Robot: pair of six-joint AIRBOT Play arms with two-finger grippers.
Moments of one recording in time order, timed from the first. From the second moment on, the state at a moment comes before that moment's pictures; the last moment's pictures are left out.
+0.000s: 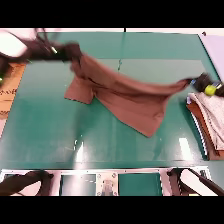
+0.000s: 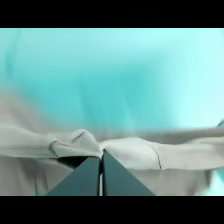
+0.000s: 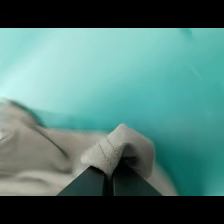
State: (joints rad) left arm -0.22 -1.20 1.52 0.98 -0.87 -1.44; right arm -0.52 -1.04 0.98 -0.53 1.01 1.13
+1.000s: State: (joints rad) left arm -0.21 -0.92 2.00 1.27 -0.93 -1.34; right arm -0.61 -0.66 1.75 -0.72 1.10 1.50
